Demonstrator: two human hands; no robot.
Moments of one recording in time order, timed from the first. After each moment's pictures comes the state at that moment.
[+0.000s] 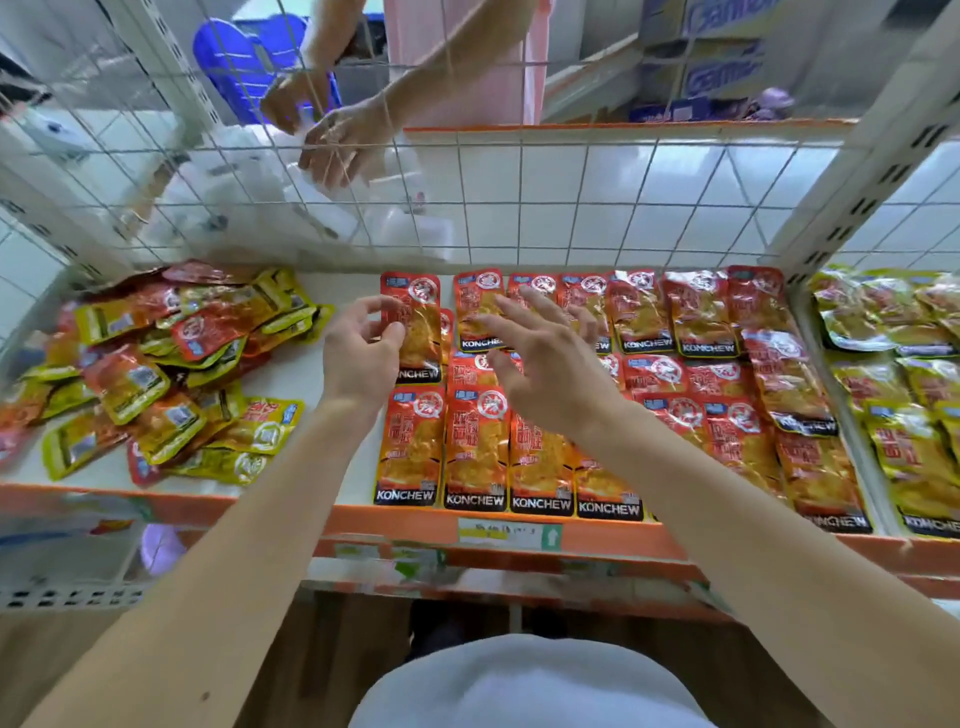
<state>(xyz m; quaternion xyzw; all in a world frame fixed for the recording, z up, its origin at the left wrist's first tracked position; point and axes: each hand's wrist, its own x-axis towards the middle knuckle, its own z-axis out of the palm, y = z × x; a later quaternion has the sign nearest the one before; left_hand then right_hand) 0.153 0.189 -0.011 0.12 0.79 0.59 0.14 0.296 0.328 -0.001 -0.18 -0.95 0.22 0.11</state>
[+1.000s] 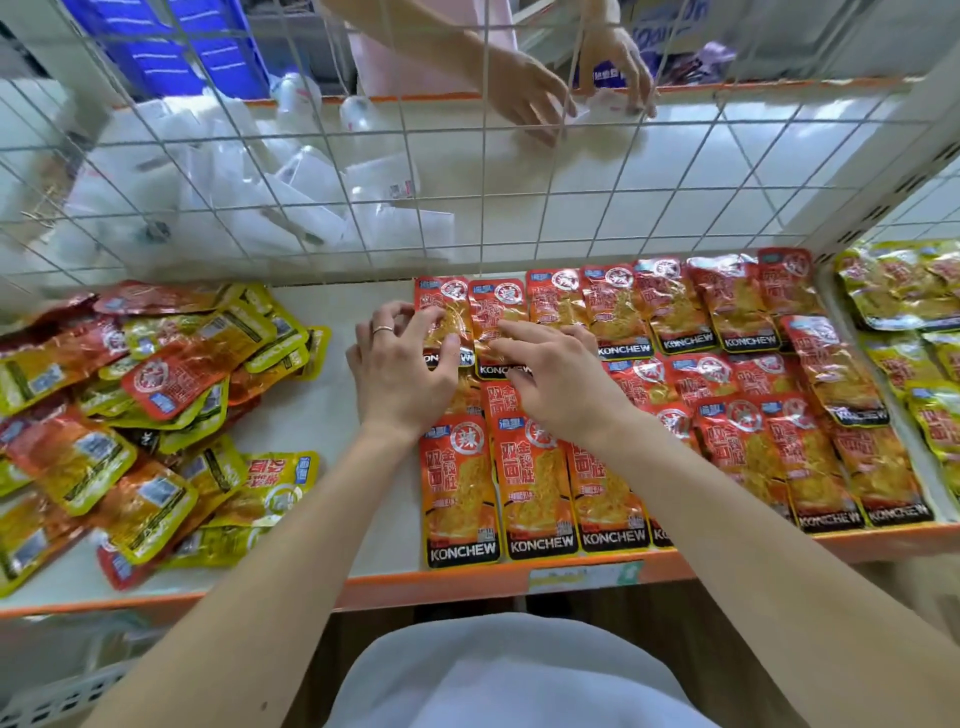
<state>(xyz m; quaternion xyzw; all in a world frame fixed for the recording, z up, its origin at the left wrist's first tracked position) 0.098 0.212 -0.071 0.34 0.90 0.29 0.04 0.243 0.321 -0.034 -0.25 -0.94 0.23 0.06</state>
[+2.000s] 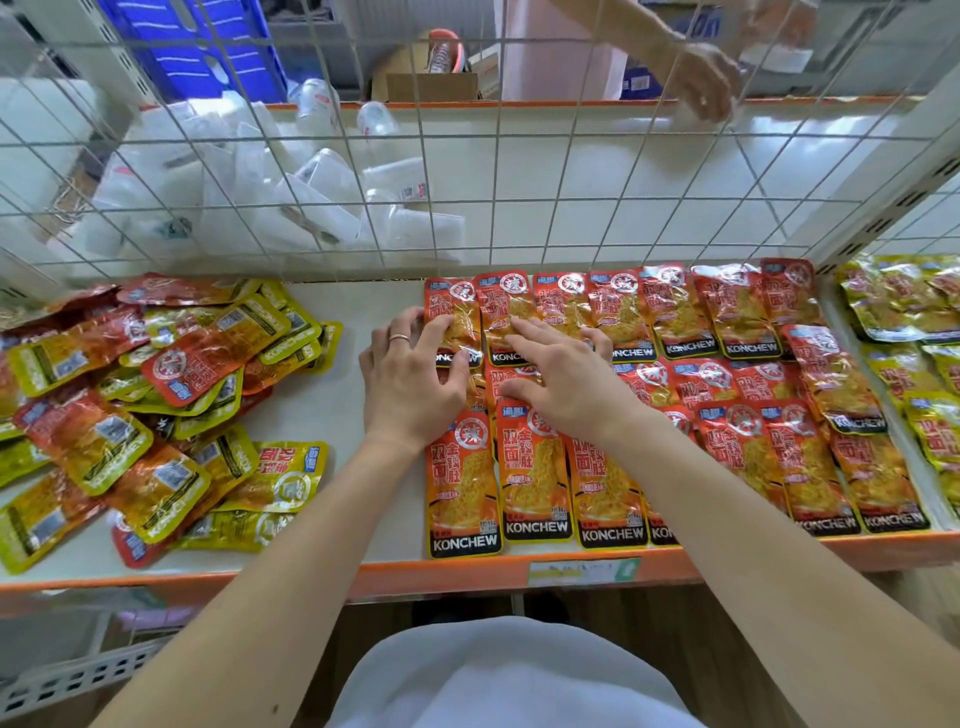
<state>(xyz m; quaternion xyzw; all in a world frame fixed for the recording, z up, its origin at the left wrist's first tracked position) 0.106 0.201 -0.074 0.38 0.89 0.24 0.03 0.248 0.325 -0.027 -0.26 -0.94 0.21 -0.03</state>
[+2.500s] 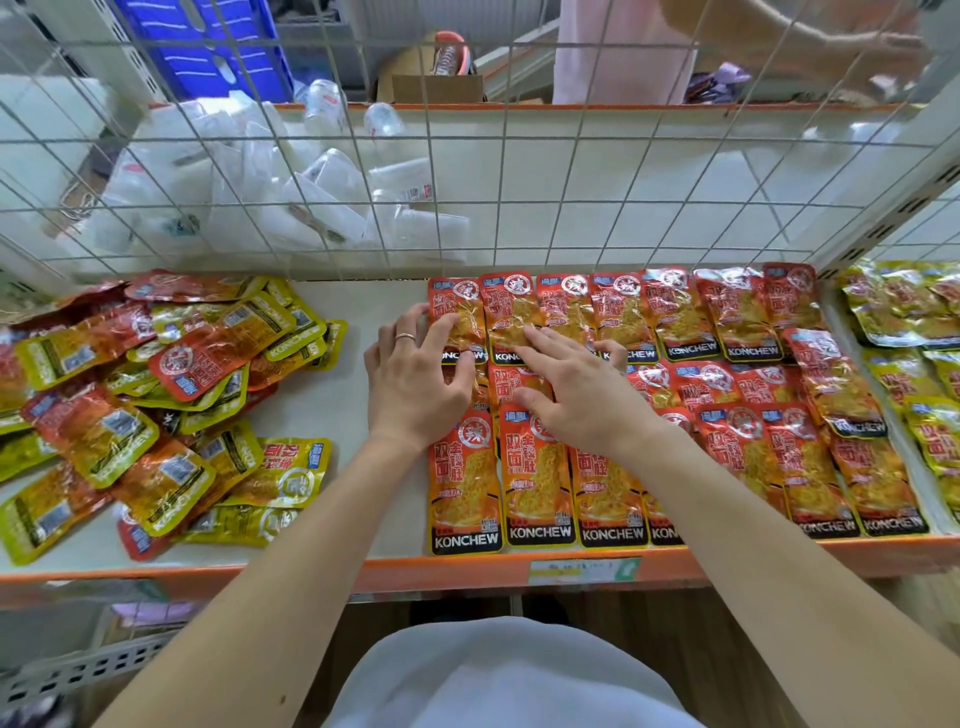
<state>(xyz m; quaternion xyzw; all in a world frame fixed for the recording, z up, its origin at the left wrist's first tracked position) 0.107 0.200 -0.072 0.39 0.89 0.22 0.03 0.263 0.322 -0.028 -0.25 -0.95 0.18 -0.05</state>
